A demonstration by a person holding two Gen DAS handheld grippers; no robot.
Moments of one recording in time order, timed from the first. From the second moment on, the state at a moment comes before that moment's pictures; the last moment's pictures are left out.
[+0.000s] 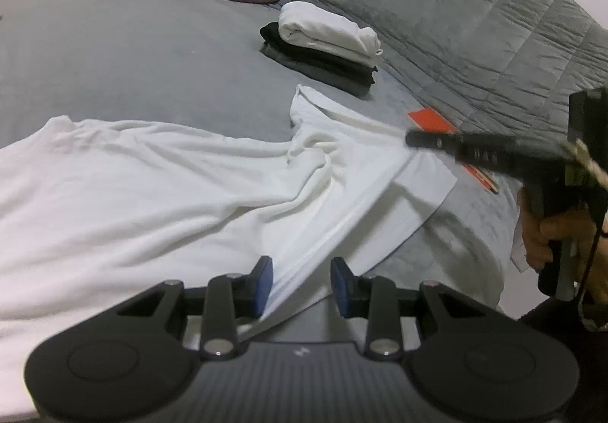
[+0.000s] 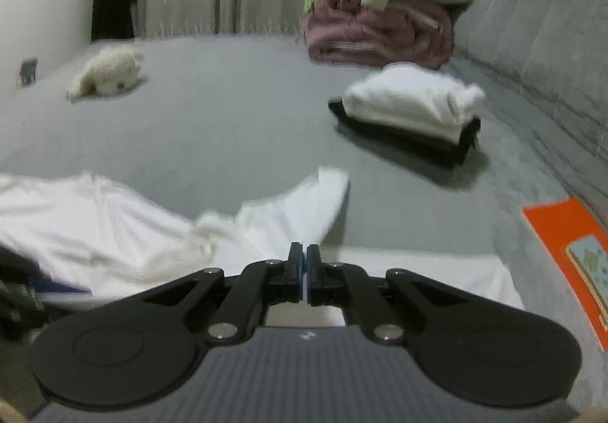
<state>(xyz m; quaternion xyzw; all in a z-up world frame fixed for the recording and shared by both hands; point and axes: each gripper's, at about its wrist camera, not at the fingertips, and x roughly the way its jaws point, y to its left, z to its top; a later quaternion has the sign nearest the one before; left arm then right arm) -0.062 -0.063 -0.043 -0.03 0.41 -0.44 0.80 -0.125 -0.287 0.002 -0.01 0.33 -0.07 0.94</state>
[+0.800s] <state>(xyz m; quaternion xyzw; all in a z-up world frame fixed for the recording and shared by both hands) -0.059 -0.064 -0.046 -0.03 0.41 -0.45 0.79 -0.017 -0.322 -0.051 0.06 0.32 -0.13 0.94</state>
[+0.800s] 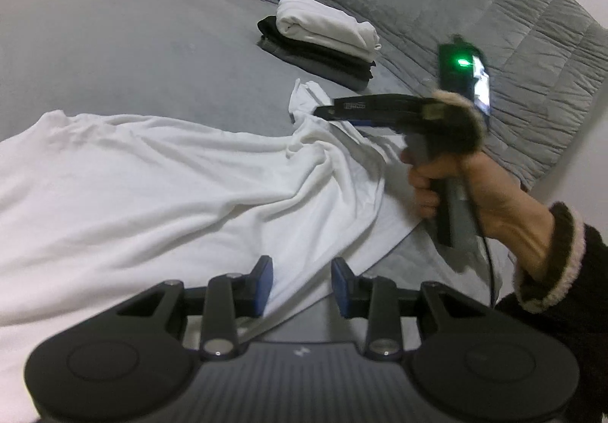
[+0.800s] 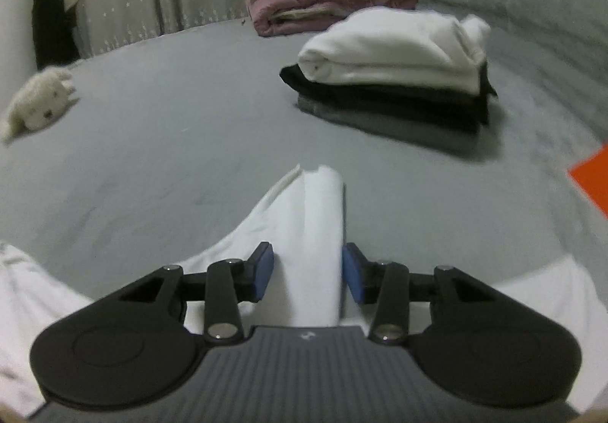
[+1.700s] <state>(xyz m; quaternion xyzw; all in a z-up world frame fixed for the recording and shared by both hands) -0.074 -0.086 -0.039 0.01 0.38 -0.44 0.81 -0.140 -0.398 0.021 0.11 0.19 -0.19 0.96</state>
